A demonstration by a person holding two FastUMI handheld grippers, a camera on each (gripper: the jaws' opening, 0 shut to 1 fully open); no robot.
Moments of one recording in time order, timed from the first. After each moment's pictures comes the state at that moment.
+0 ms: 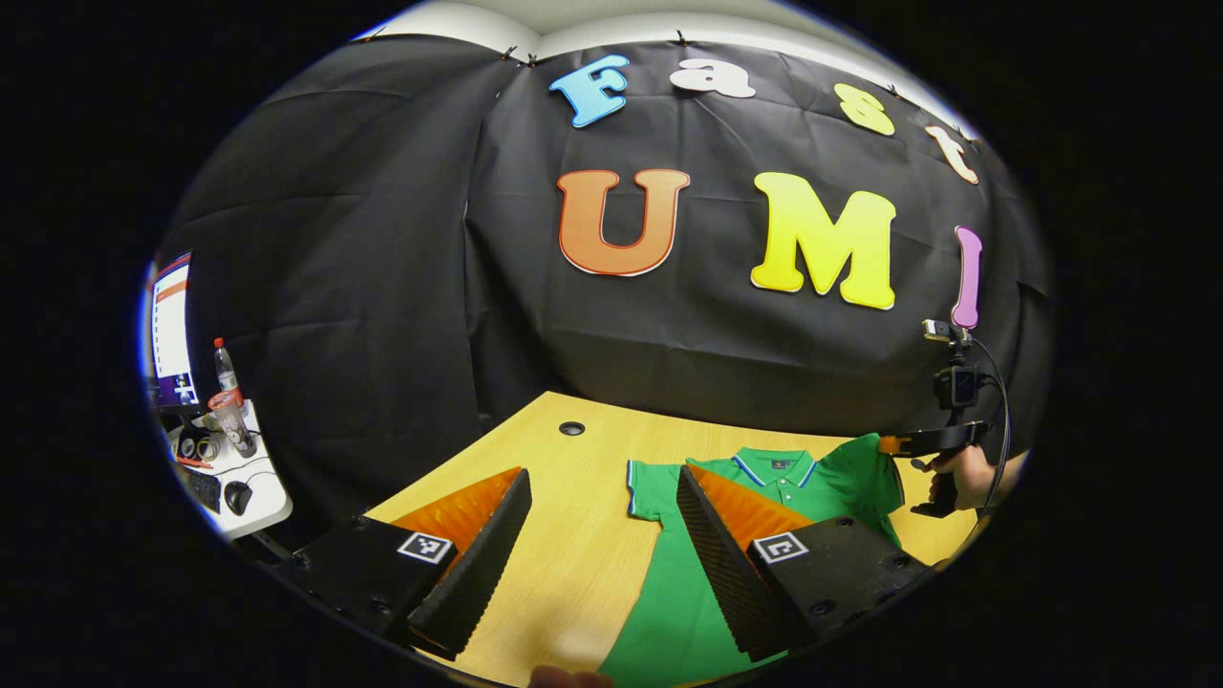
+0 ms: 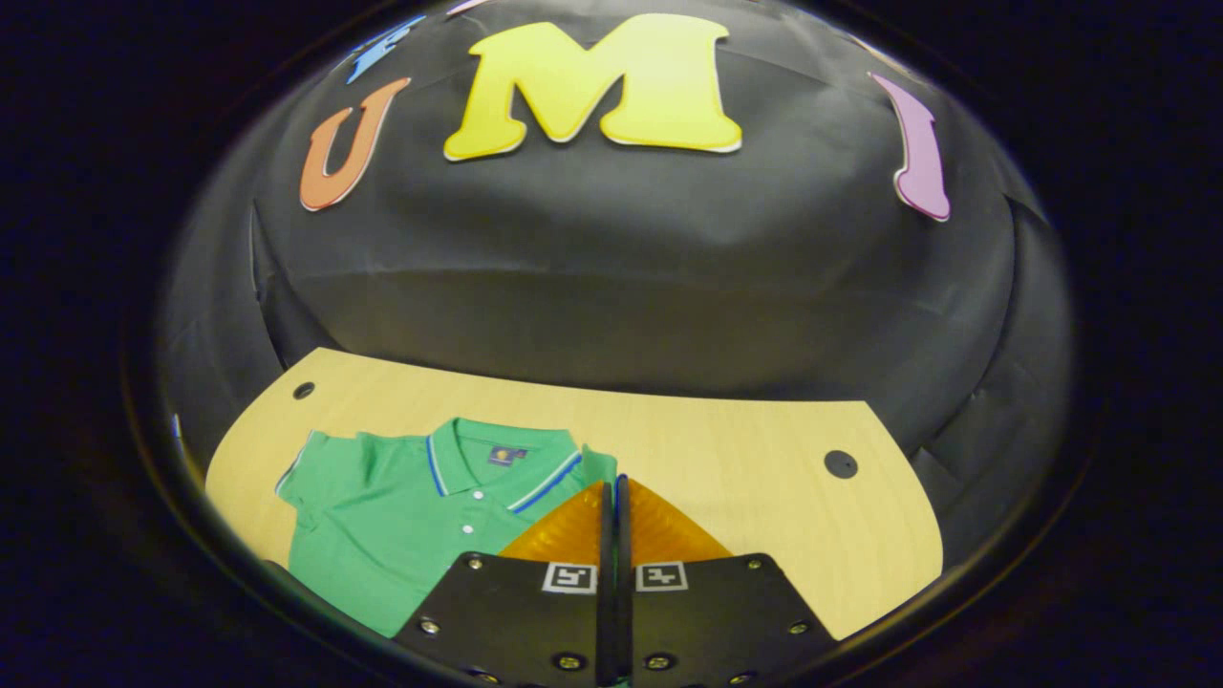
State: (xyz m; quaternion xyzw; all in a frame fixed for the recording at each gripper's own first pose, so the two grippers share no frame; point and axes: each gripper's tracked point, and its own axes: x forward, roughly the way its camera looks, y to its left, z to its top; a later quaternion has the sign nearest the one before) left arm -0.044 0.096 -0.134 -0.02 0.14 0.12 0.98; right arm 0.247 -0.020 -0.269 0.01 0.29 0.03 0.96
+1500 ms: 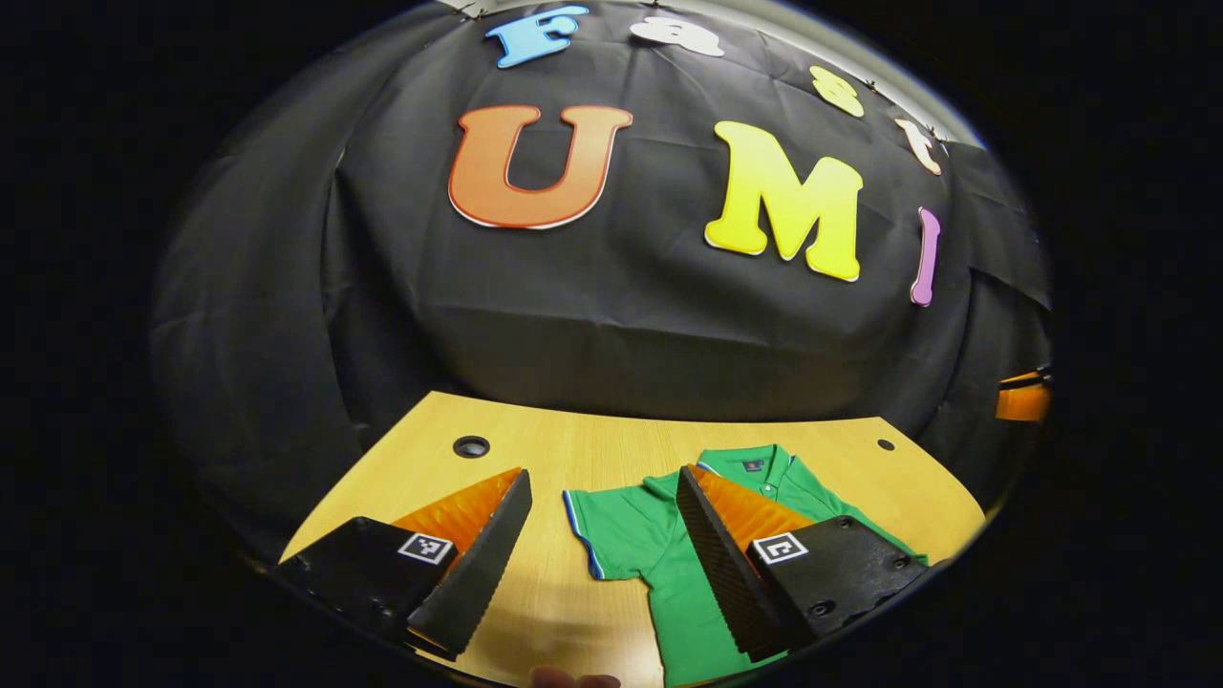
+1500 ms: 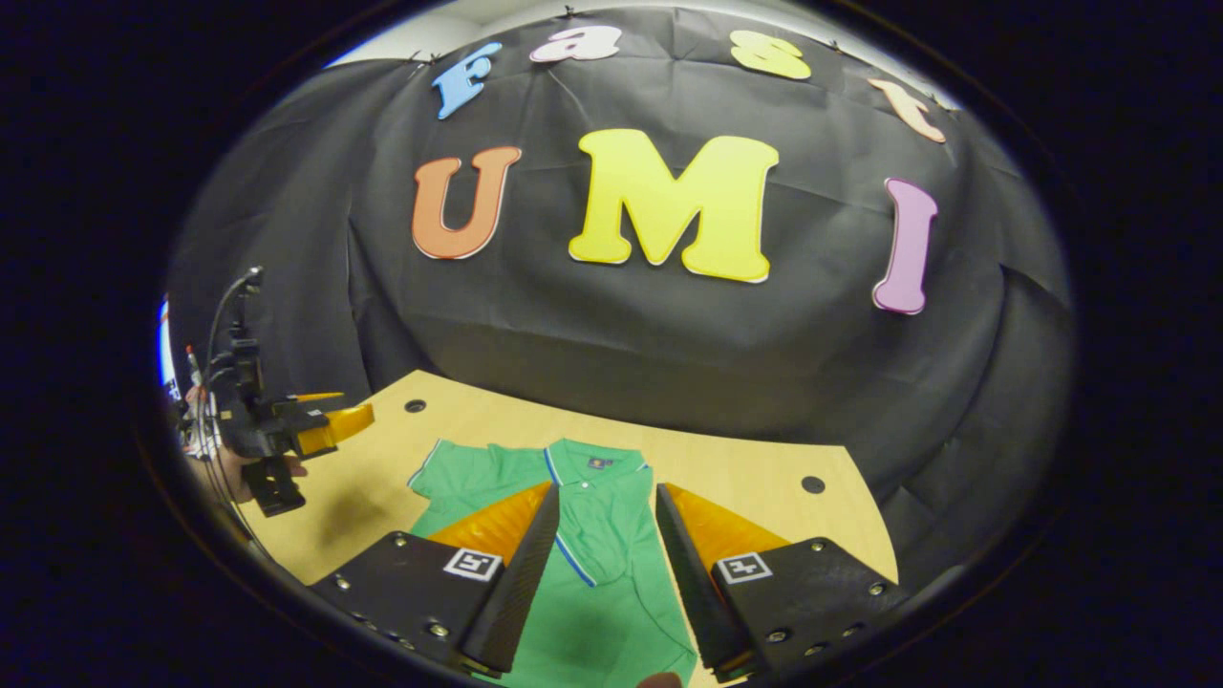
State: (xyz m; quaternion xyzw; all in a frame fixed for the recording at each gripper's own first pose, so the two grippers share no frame) left arm 0.134 0.094 -0.219 -0.04 0.19 -0.06 0.98; right arm 0.076 0.008 -0.123 -0.01 0.22 0.08 0.97
